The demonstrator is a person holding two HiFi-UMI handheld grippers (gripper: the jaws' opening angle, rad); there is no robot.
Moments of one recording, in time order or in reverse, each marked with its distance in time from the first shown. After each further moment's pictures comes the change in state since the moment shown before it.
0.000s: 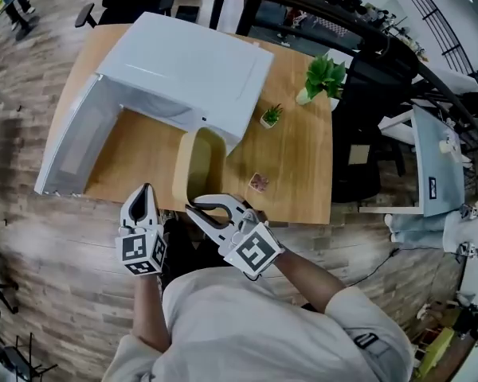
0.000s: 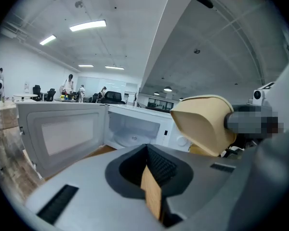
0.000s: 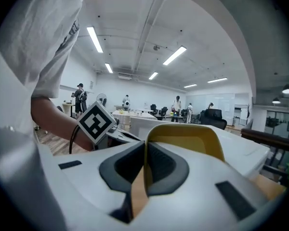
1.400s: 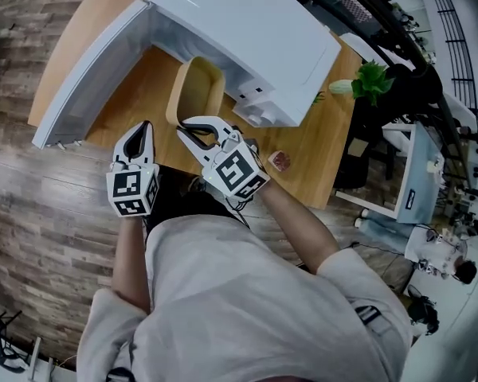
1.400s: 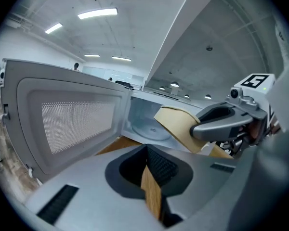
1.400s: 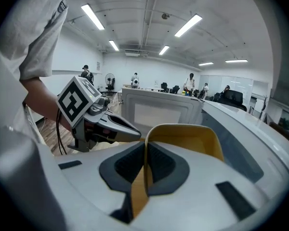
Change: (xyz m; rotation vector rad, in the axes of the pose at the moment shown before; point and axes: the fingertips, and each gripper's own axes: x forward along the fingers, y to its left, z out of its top) left arm 0.047 0.136 -0.035 -0.088 0.086 0.016; right arm 0.197 -0.032 -0.055 -0.020 0.246 0.117
